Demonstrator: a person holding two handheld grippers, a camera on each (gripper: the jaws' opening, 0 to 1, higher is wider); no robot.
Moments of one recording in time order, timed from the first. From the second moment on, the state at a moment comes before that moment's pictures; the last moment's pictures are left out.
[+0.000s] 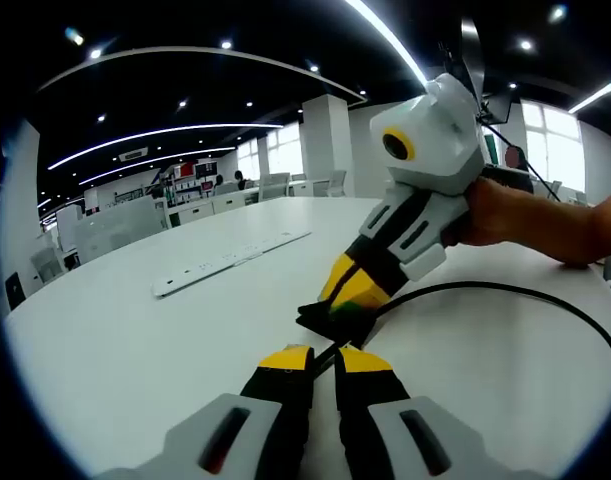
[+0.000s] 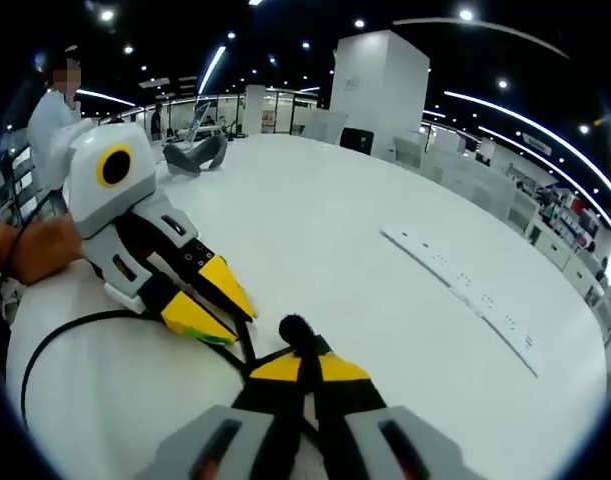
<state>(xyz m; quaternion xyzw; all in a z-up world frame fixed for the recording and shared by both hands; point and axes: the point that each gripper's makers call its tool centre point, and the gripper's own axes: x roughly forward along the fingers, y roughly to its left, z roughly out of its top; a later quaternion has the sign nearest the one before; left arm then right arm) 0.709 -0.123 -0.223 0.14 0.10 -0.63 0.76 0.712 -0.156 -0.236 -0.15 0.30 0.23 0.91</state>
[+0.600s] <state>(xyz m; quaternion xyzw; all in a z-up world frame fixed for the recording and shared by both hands) 0.719 -0.125 -0.222 0.14 0.11 -0.63 0.76 0.709 -0.150 -0.224 -0.04 0.33 0.24 0.91</state>
